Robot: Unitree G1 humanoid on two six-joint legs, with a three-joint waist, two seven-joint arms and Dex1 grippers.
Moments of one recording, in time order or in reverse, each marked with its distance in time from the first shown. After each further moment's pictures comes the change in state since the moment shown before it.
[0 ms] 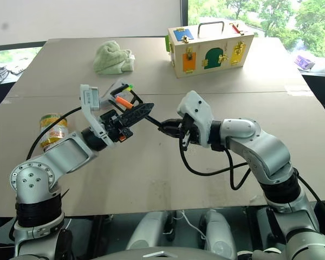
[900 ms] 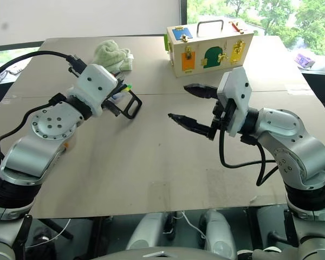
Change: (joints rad) left arm -0.154 0.331 -0.409 0.033 1.422 -0.374 -0.304; right arm 0.053 -0.130 -0.186 -0.070 0.124 -0.200 0.038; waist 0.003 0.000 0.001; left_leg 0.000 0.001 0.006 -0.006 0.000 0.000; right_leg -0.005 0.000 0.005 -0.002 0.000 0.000
